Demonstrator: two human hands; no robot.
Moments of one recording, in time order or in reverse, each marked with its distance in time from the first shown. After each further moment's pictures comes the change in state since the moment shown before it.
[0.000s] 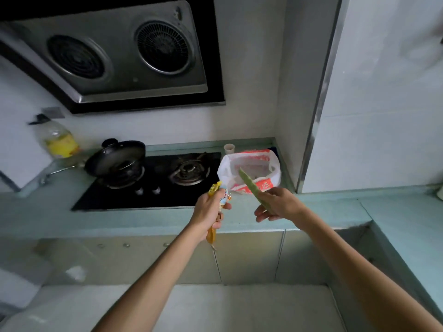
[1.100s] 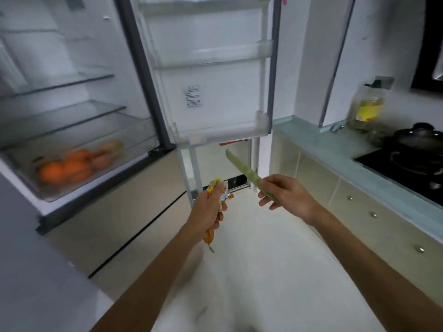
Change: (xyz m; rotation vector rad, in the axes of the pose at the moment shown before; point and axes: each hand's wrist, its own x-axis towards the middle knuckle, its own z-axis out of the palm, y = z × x) left_hand -0.635 -0.196 -0.457 -0.245 1.101 0.004; right_hand -0.382 -0.079 0.619 -0.174 -0.995 -0.543
